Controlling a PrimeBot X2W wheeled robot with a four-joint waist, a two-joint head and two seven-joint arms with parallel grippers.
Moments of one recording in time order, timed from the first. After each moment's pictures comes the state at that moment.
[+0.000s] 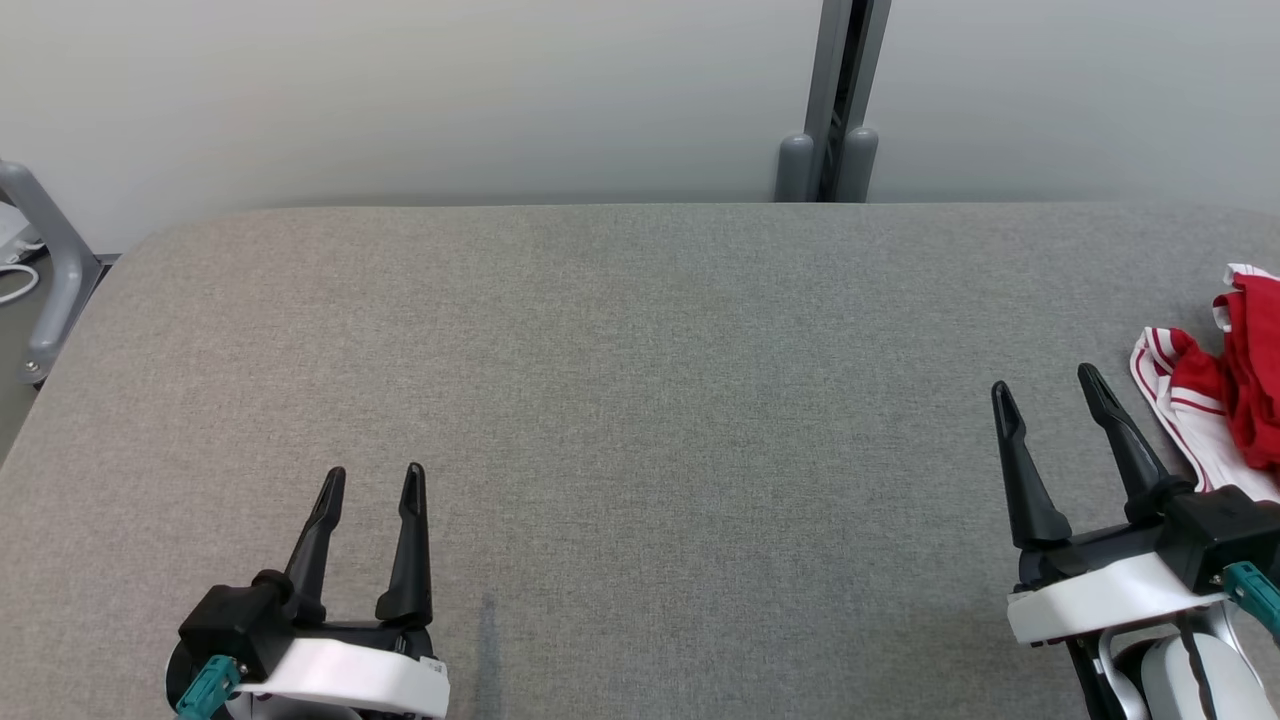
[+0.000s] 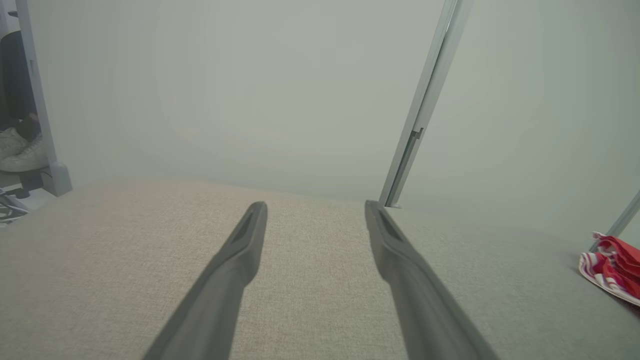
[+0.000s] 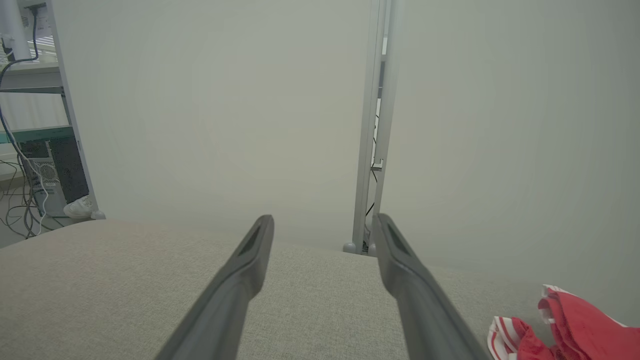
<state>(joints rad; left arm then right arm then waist) -0.01 0.05 -0.10 0.15 -0.33 -0.02 -0.26 -0.14 -0.10 0.05 0.13 0.10 0.13 -0.26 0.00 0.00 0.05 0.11</state>
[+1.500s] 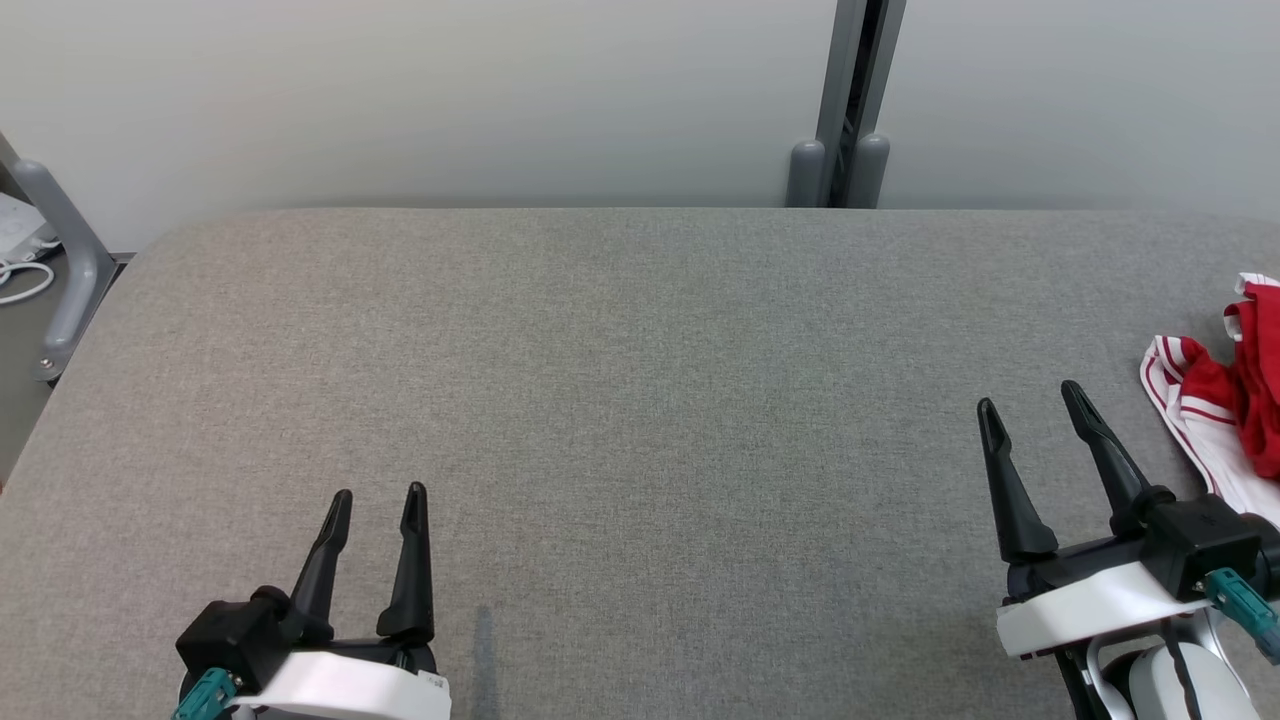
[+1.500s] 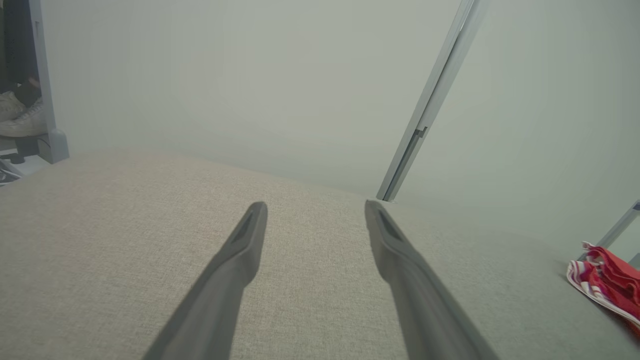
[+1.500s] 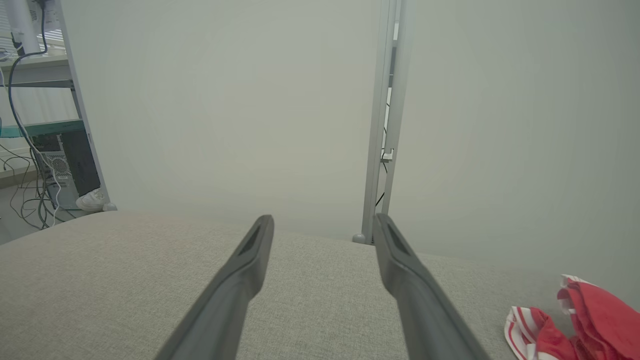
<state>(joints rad) 0.00 0.05 -0.12 0.18 -0.41 -0.03 -0.26 -0.13 -0.09 0.07 0.16 0.10 0.13 -0.26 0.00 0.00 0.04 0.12</state>
